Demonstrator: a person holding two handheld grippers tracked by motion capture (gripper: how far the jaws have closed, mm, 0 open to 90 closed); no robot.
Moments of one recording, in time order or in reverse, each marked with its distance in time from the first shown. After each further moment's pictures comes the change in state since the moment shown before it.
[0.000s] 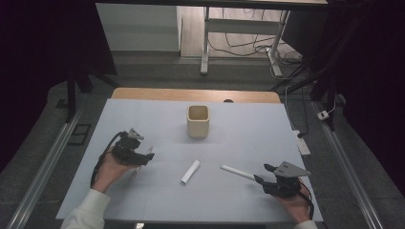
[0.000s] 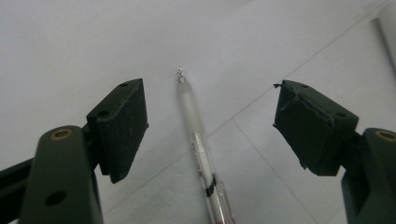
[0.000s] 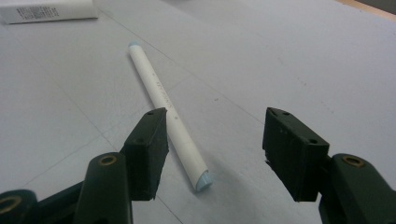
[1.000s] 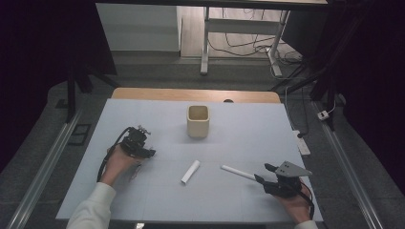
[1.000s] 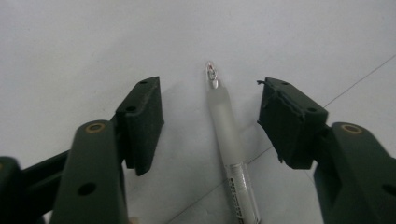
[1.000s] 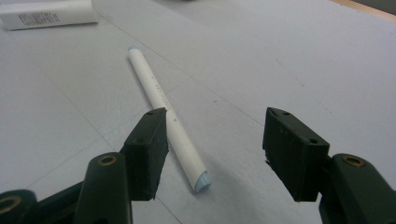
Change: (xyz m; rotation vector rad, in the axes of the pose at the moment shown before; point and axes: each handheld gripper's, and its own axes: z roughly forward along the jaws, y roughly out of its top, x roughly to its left) left arm 0.019 0.013 0.042 0.150 -0.009 -0.030; right arm -0.001 0.000 -0.001 -0.014 0.000 0.011
